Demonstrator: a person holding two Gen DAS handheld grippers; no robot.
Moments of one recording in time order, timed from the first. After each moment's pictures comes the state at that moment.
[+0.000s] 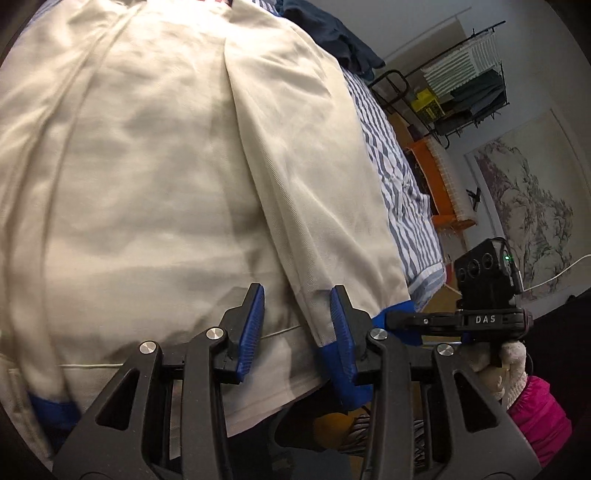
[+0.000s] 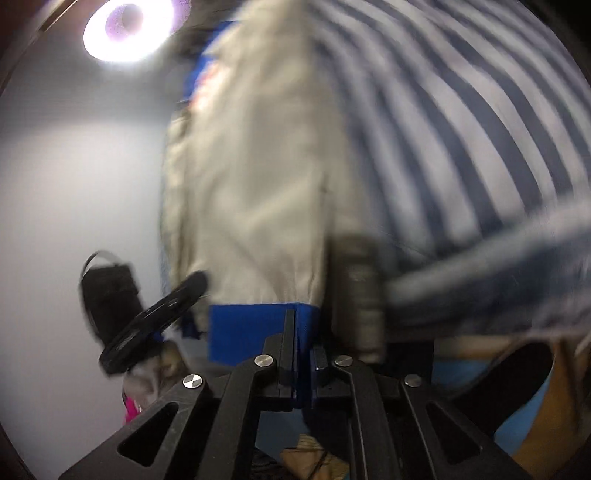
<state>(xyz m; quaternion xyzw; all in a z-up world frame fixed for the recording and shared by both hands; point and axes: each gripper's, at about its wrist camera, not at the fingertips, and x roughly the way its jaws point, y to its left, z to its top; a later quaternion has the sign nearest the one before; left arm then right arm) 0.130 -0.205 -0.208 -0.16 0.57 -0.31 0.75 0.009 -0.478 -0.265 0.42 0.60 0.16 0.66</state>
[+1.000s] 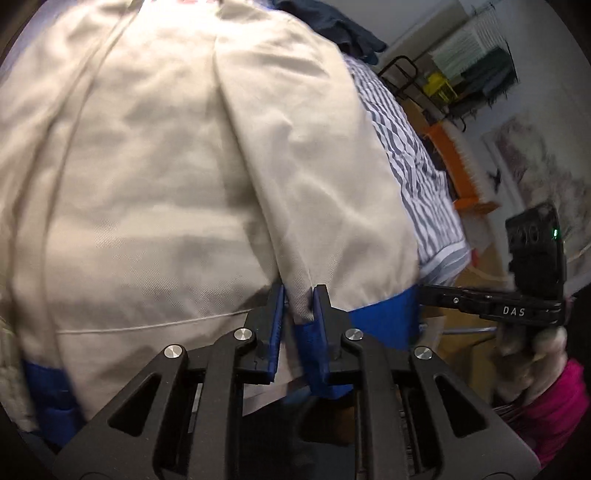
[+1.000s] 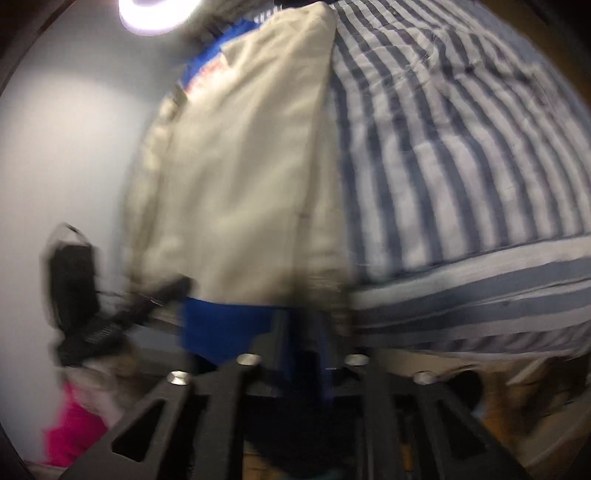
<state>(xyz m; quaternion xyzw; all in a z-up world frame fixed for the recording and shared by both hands) 0.106 -0.220 -0.204 -0.09 0.56 -0.29 0.77 0.004 -0.465 -0.222 0.24 0.62 0.12 0.74</state>
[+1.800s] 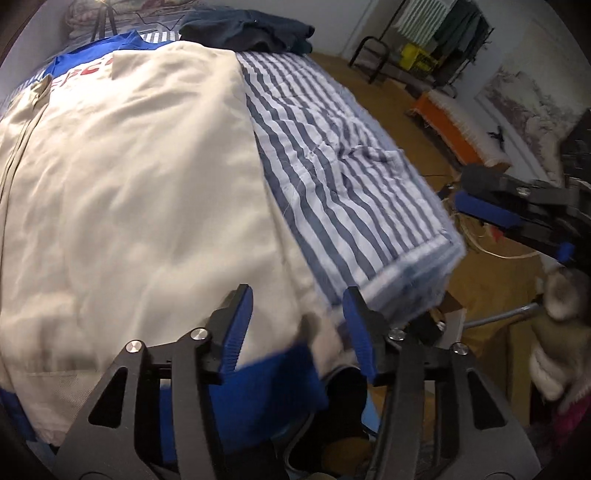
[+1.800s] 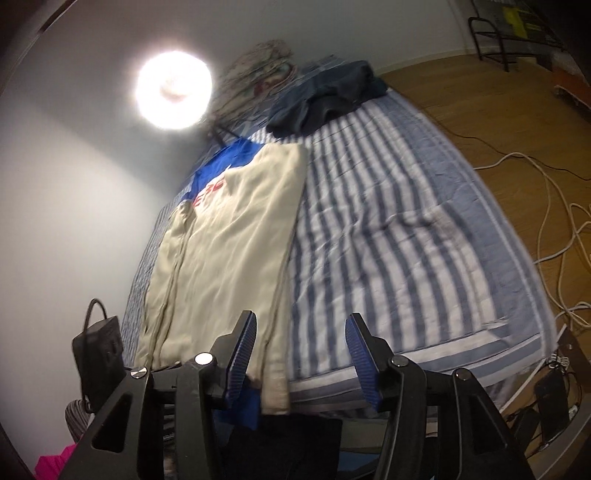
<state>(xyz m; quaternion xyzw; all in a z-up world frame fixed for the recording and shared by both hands) 0.097 -0.374 -0.183 0.01 0.53 -0.29 0.80 -0.009 -0.558 -0.139 0.28 0.45 0.06 0.85</state>
